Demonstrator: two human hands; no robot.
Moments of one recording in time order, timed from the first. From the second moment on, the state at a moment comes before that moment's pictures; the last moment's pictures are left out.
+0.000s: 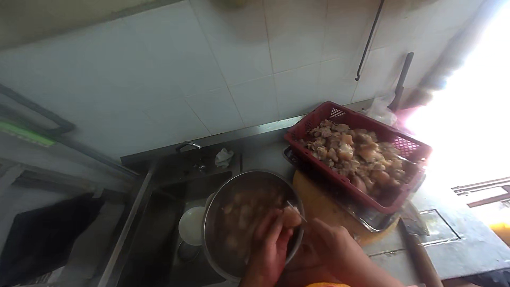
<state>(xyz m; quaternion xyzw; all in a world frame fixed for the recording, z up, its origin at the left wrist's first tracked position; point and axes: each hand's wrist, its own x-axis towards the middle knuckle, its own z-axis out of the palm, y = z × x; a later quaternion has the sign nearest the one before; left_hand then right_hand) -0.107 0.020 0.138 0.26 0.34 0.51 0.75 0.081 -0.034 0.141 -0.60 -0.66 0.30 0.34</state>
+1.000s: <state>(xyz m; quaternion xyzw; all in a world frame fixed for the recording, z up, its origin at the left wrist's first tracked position) -0.262 0.135 0.029 0.49 0.65 0.30 0.50 0.101 -0.043 0.133 -0.68 -0.55 0.42 0.26</state>
